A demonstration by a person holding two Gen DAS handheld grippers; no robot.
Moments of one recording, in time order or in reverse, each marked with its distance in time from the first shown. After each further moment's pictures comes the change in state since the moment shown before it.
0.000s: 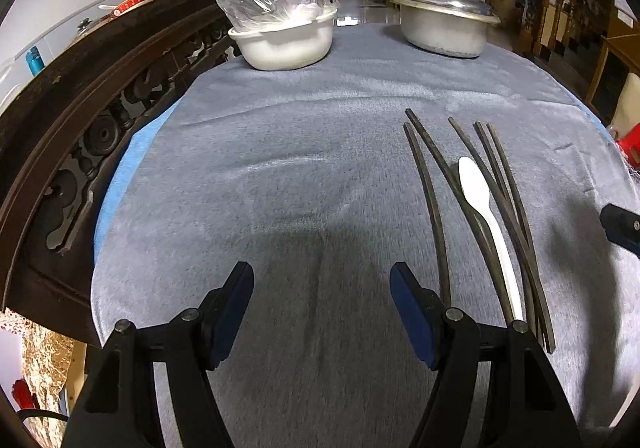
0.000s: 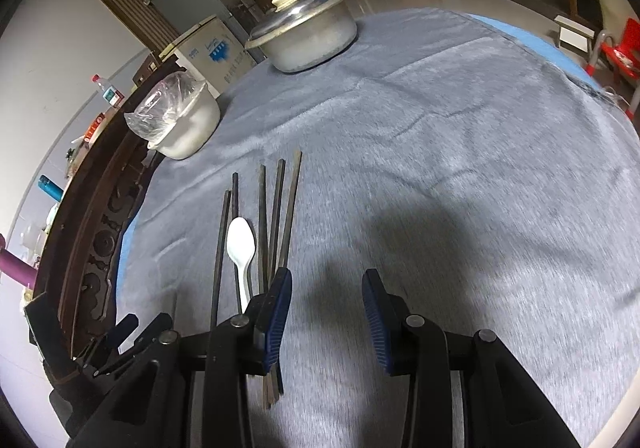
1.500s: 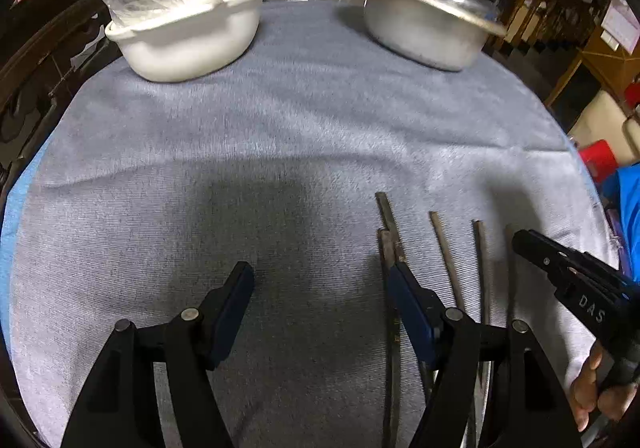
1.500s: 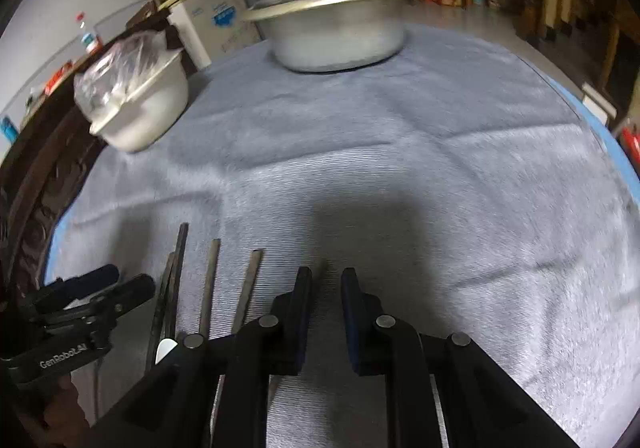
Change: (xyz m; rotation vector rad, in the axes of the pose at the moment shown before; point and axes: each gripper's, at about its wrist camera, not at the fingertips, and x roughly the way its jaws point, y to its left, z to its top) left arm 0.096 -0.027 0.112 -0.016 0.116 -0.268; right arm 0.114 0.024 0.093 -0.209 0.034 -0.151
